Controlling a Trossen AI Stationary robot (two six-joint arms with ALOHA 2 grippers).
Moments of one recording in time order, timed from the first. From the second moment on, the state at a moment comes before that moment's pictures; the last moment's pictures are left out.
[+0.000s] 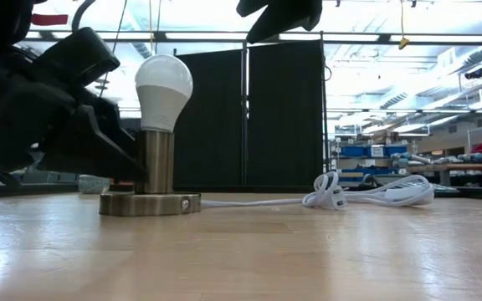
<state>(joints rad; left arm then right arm) -0.59 1.63 0.51 0.37 -0.79 -0.38 0.34 1.72 1.44 -0.54 0.39 0.30</state>
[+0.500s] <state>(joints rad) -0.59 1.63 0.51 0.37 -0.77 -0.40 0.34 1.72 1.44 -0.56 0.39 0.30</state>
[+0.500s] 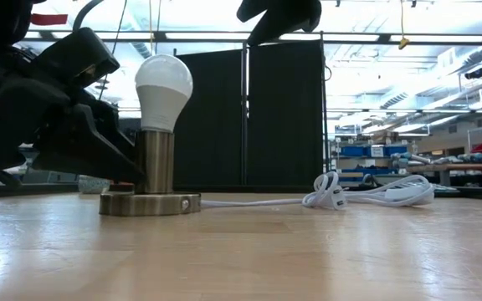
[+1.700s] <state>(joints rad) -0.48 1.63 0.51 0.43 -0.73 -0.37 0.29 1.72 1.44 -0.59 0.29 0.28</state>
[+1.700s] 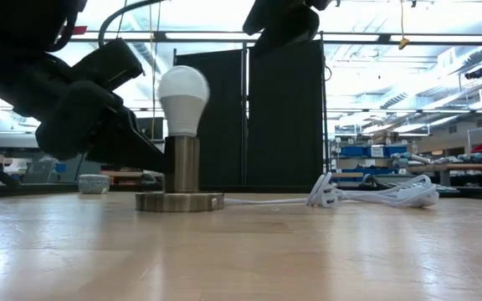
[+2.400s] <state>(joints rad) -0.46 1.69 0.51 0.57 -0.70 -0.36 0.27 1.95 1.72 -0.79 0.29 0.22</state>
